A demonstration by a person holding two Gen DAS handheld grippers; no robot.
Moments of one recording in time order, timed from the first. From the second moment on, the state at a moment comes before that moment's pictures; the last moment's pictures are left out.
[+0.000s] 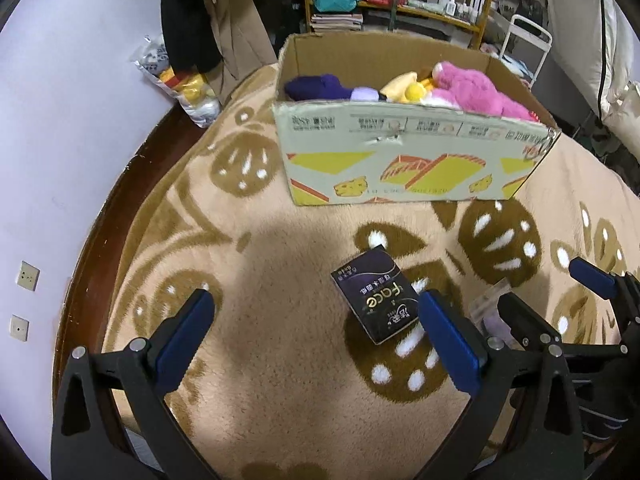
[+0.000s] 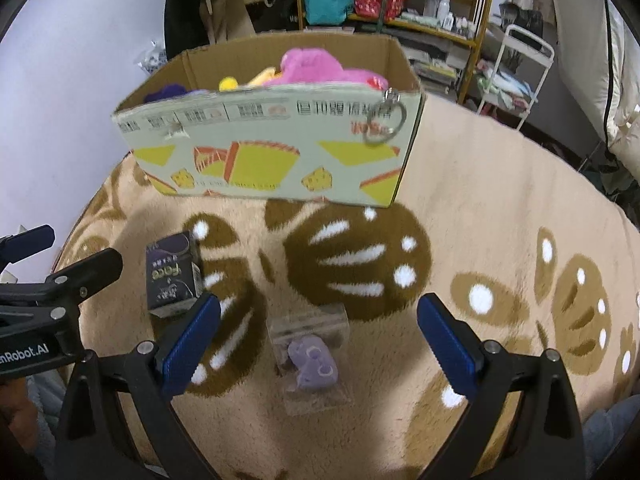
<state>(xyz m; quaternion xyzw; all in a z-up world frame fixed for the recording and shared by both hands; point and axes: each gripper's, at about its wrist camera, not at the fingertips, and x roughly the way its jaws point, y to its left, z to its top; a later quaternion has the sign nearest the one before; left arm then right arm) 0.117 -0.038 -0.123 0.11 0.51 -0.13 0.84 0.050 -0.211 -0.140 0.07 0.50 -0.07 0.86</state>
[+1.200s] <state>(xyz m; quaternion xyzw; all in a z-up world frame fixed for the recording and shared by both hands) 0.157 -0.052 -0.199 0.06 0.59 -0.15 0.79 0.065 -0.200 -0.202 0.07 0.63 -0.06 0.77</state>
